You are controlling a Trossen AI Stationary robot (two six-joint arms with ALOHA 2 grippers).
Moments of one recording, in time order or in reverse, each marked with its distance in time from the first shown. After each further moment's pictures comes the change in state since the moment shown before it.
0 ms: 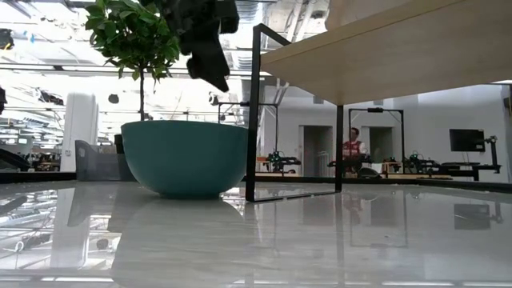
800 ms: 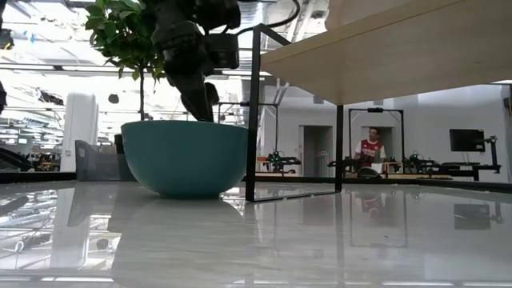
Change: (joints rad) left arm -0.059 0.106 -0.094 0.022 0.051 0.025; right arm 0.000 0.000 0.000 0.004 -0.006 0.003
